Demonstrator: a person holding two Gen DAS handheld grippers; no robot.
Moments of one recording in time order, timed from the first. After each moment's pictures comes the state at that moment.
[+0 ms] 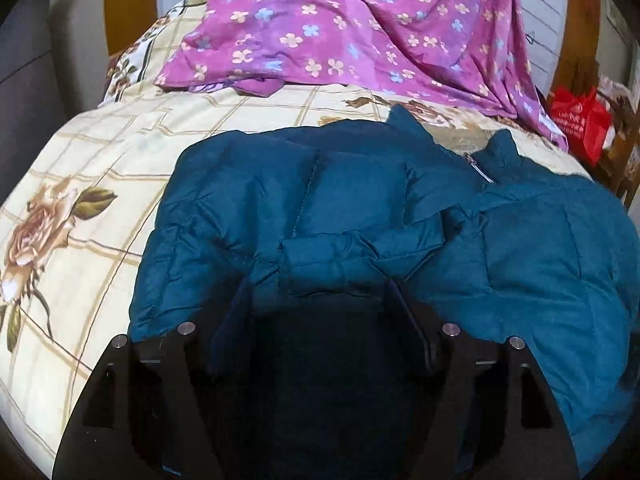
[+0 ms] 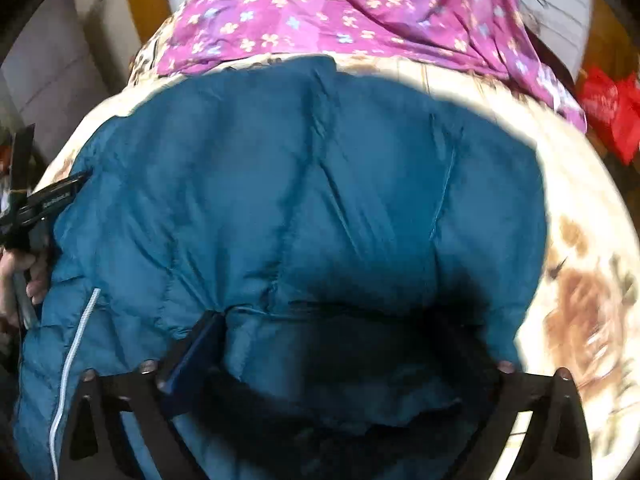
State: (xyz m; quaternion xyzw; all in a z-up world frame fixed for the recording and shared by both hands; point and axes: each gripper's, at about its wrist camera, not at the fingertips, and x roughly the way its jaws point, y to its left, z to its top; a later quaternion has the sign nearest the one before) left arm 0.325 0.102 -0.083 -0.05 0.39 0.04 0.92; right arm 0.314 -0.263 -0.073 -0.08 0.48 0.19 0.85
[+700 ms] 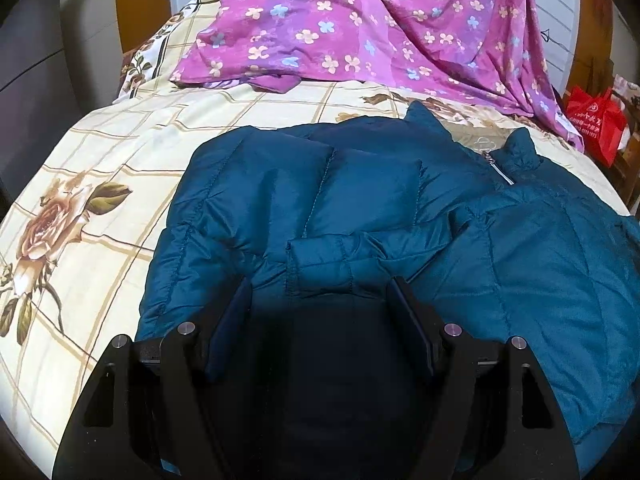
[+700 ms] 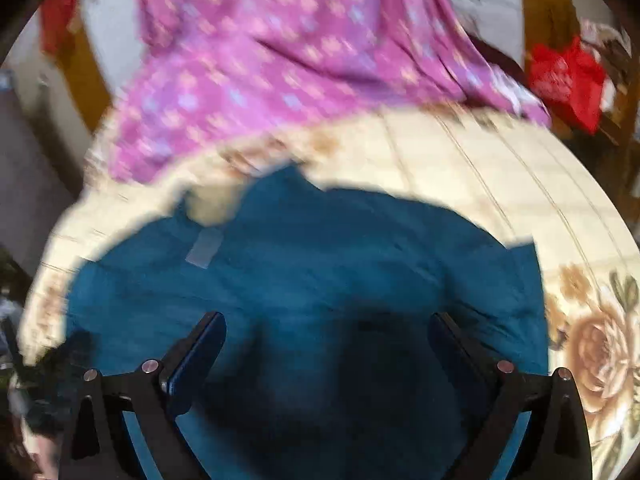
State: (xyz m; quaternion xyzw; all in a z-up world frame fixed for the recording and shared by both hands) left arm 0.328 0.101 -0.086 -0.04 0.40 0.07 0.91; right arm 0.366 -0.232 -0.032 0.06 0.41 0.11 0.90
